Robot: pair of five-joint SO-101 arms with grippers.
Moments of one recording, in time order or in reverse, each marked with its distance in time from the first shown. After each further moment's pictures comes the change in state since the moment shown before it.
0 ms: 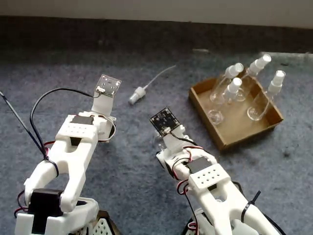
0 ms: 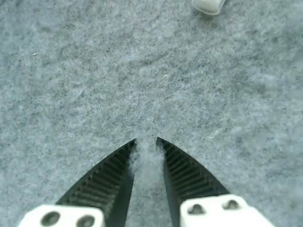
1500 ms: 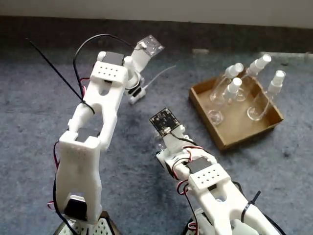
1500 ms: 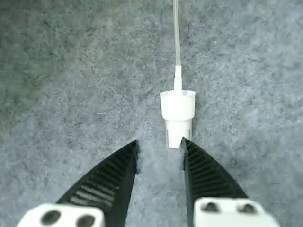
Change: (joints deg) left arm 8.4 51.3 -82.7 38.3 -18.6; right arm 0.0 0.0 0.0 0.0 0.0
